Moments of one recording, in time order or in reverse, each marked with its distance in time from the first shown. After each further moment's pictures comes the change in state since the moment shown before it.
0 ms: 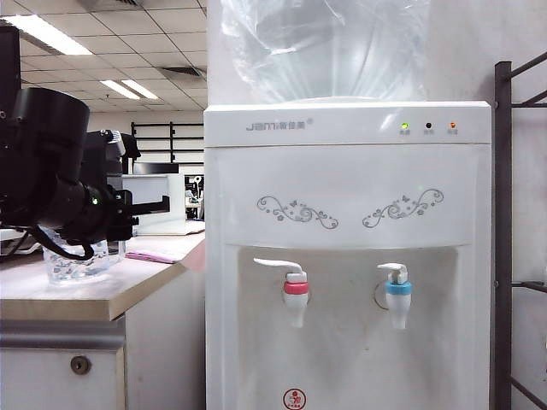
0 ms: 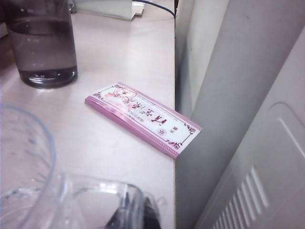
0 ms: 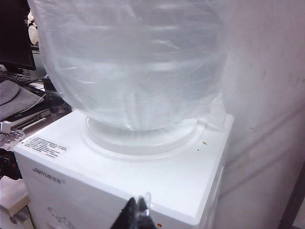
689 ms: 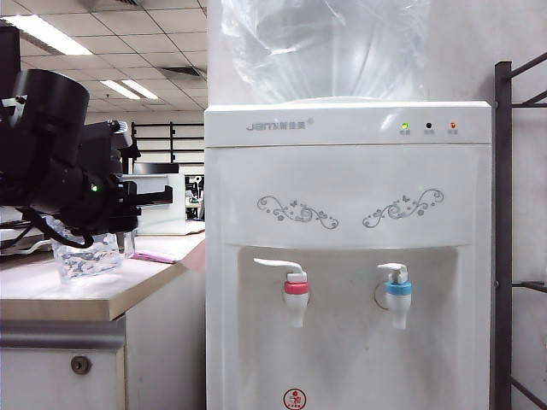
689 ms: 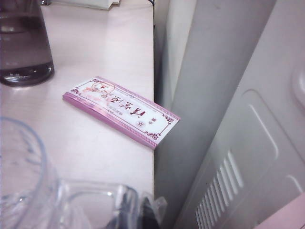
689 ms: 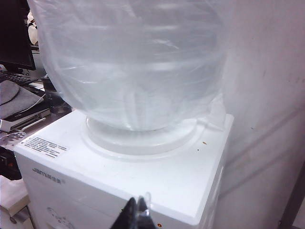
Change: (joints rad) left arm 0.000 -0.078 -0.002 -0.117 0.073 0.026; right arm 0.000 0.000 0.000 0.000 0.000 0.000
